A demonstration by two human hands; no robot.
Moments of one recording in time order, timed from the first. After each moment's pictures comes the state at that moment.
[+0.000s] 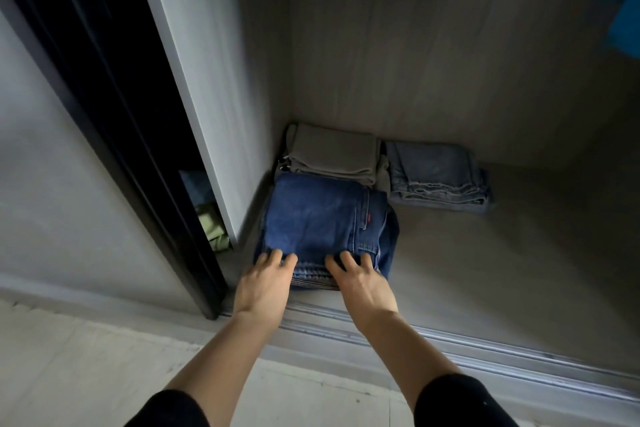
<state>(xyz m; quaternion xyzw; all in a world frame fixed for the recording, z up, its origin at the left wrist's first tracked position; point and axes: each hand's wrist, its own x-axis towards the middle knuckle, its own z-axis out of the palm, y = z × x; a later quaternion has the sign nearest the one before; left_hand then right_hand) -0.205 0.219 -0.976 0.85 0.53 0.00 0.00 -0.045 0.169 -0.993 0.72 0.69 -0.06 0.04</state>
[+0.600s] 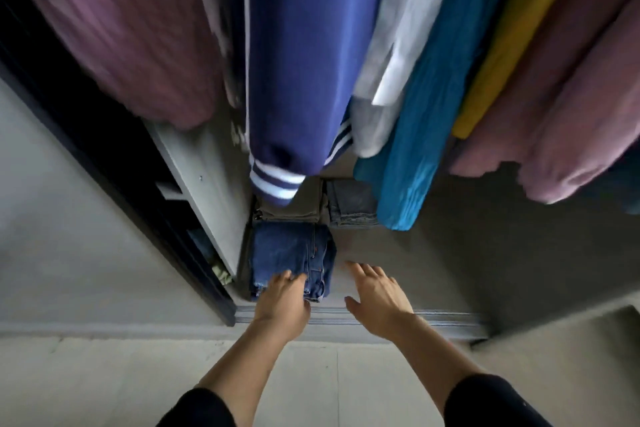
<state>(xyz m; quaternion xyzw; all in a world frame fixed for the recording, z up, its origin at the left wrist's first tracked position) -0.179 0.111 -0.659 0.86 0.47 -0.08 0.21 -0.017 0.027 -0.659 0.79 0.58 -0.19 -0.05</state>
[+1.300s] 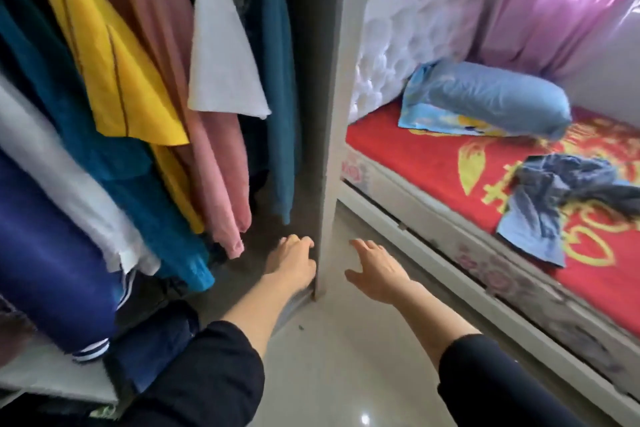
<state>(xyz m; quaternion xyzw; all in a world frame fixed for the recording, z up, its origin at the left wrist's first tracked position) 0.025 -0.126 -0.286 0.97 0.14 -0.09 0.18 0.065 -0.300 -0.273 0.95 0.21 -0.17 -0.15</state>
